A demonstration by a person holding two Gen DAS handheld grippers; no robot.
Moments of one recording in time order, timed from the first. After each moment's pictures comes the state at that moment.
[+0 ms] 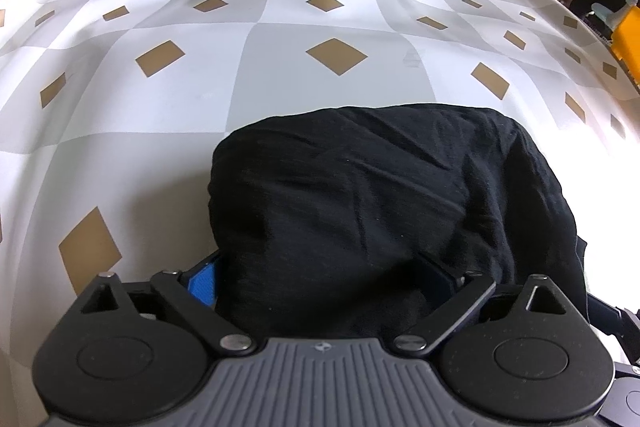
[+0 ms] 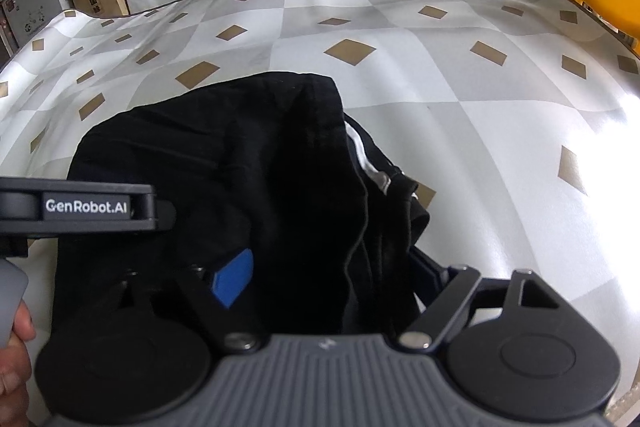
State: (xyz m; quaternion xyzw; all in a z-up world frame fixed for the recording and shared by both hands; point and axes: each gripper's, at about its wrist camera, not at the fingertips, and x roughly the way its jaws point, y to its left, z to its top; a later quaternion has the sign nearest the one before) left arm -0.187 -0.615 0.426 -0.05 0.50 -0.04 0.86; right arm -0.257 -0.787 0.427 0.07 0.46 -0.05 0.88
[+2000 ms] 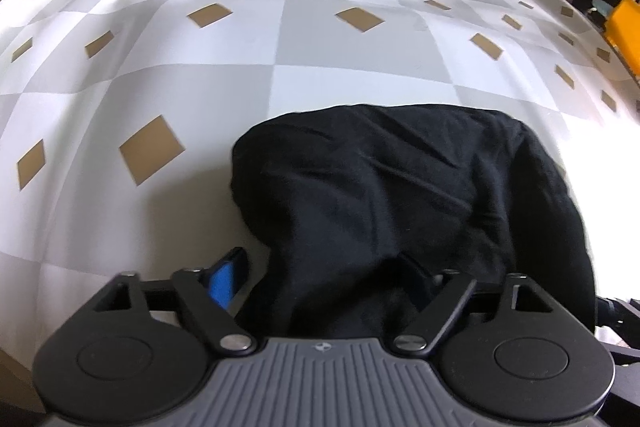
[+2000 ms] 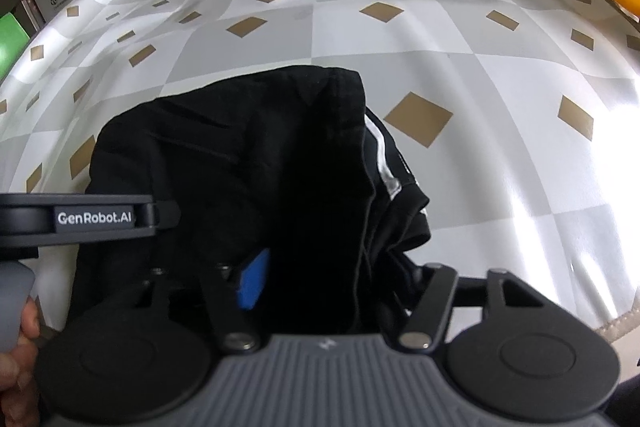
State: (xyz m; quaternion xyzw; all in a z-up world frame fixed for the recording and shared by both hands) left arm -0.263 -0.593 0.433 -0.05 0.51 -0.04 0.86; right arm -0.319 -0.766 0.440 0.07 0.49 -0.01 0.87
